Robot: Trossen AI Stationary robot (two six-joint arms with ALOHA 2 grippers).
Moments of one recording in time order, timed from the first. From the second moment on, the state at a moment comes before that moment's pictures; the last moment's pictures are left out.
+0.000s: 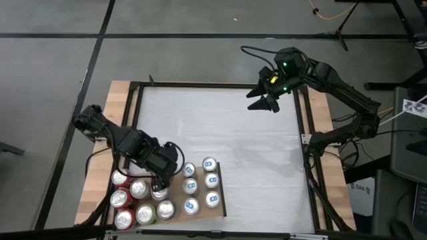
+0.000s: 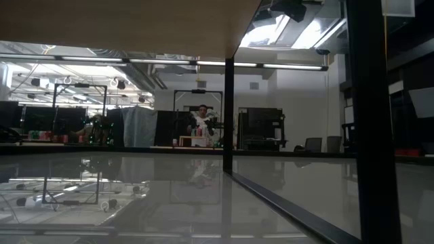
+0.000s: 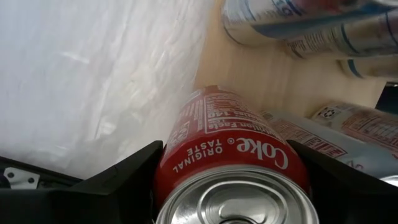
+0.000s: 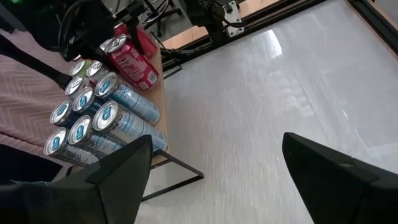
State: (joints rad) left arm -0.50 1.59 1.79 -1.57 -0.02 -0.93; right arm -0.48 1.35 1.62 -0.94 -0.66 0.10
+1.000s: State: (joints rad) left arm -0.52 1.63 1.79 -1.57 -0.01 -0.91; right arm -0.48 1.35 1.62 -0.94 -0.66 0.10
